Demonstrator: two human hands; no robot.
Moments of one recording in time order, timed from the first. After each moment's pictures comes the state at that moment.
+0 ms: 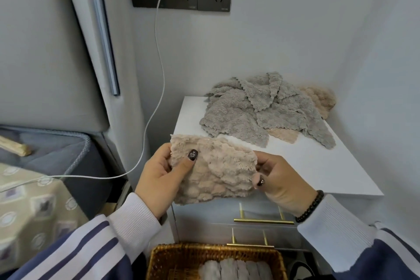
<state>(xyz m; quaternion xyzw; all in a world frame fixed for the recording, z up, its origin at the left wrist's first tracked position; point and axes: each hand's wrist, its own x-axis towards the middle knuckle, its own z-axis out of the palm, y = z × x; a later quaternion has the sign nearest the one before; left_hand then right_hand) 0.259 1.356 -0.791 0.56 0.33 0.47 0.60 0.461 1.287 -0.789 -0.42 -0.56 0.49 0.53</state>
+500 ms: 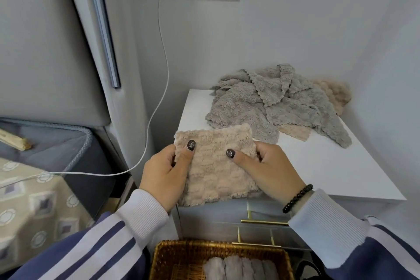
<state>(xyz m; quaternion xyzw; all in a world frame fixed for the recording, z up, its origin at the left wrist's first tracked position) 0.257 1.379 -0.810 0.67 0.48 0.41 0.40 0.448 1.313 -0.790 -0.67 -0.53 0.26 0.45</state>
